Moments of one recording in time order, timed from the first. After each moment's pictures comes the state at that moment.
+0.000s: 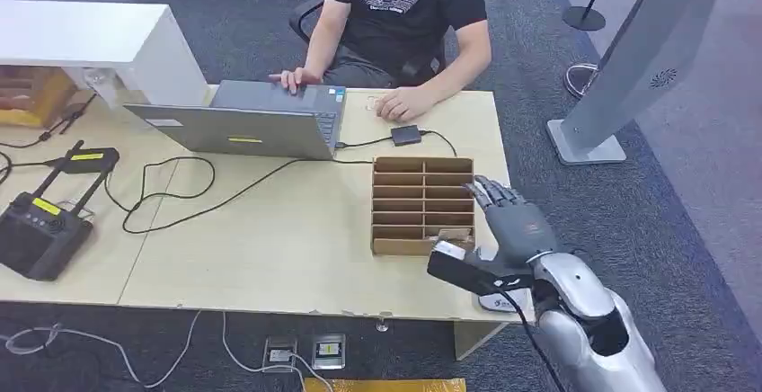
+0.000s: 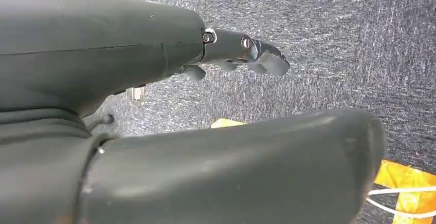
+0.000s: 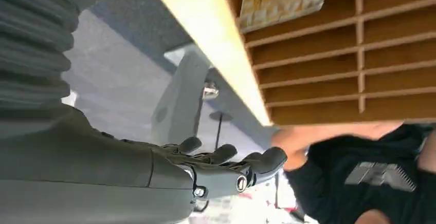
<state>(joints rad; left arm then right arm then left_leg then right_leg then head) -0.17 0.33 -1.43 -0.14 1.41 -0.03 -0.14 -0.24 -0.28 0.49 -1.66 1.08 0.45 0.09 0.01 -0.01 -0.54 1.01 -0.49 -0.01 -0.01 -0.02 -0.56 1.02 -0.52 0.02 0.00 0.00</state>
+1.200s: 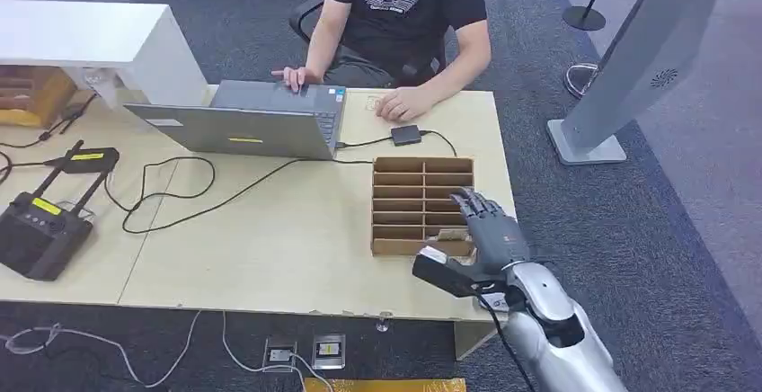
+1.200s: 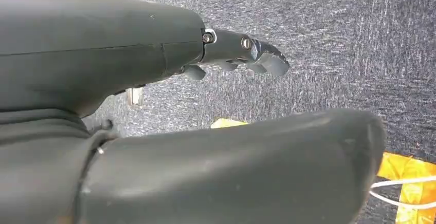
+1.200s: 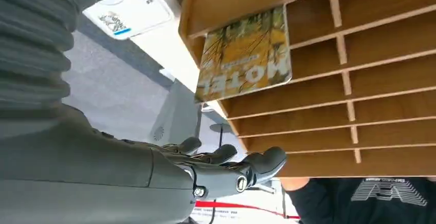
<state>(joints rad) -0.18 0.32 -1.49 -0.14 1.43 -0.04 -0.15 -0.27 -0.18 0.53 -1.34 1.14 0.16 0.02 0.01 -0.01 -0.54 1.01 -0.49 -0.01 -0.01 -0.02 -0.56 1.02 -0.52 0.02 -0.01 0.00</state>
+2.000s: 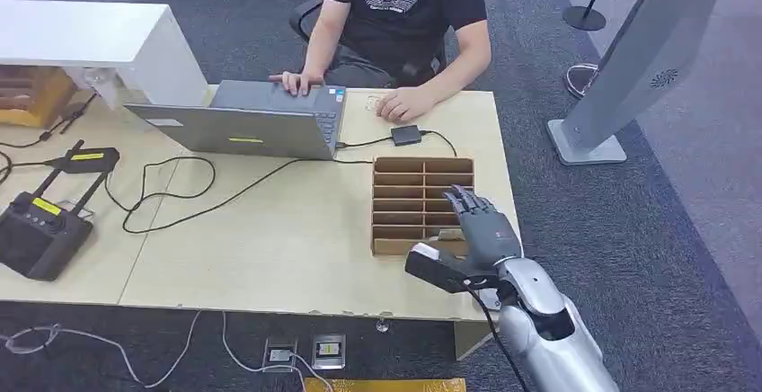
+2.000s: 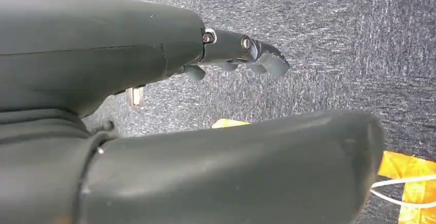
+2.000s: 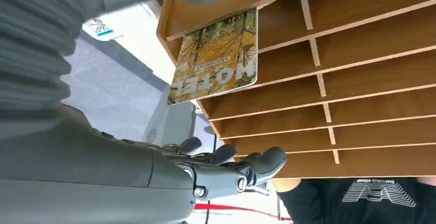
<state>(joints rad) -0.18 0.32 -1.50 -0.14 1.44 -0.04 -0.15 -0.30 -0.14 0.52 -1.30 1.17 0.17 0.01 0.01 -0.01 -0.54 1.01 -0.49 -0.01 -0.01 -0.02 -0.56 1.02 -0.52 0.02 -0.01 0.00</state>
